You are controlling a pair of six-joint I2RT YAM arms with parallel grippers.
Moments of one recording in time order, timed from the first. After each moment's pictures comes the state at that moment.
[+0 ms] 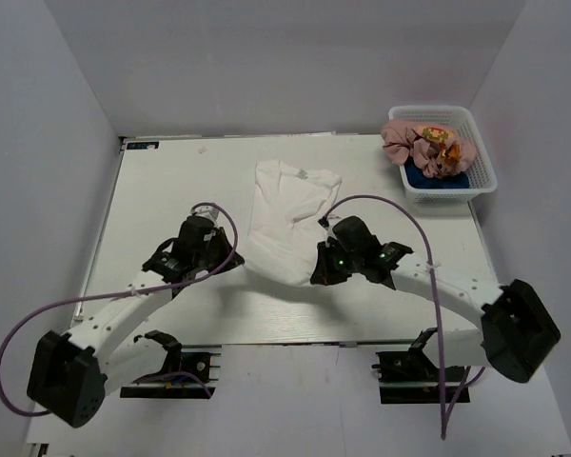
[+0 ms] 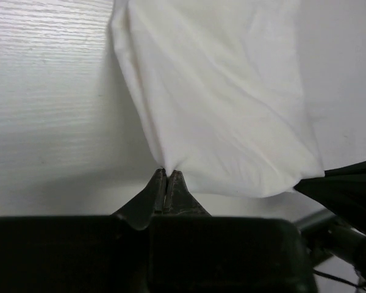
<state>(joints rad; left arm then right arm) -0.48 1.09 0.63 -0.31 0.07 -0.70 0.76 1.34 0.74 -0.27 -0.23 0.49</state>
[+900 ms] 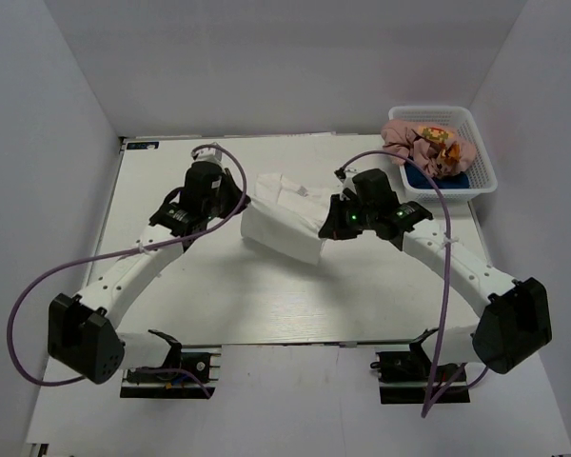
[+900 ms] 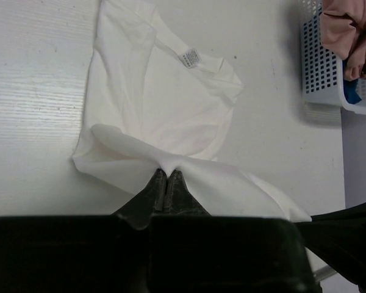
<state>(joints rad) -0.47 1.26 1.06 -0.32 -0.06 -0.67 0.58 1.32 1.08 -0.50 -0.28 0.39</state>
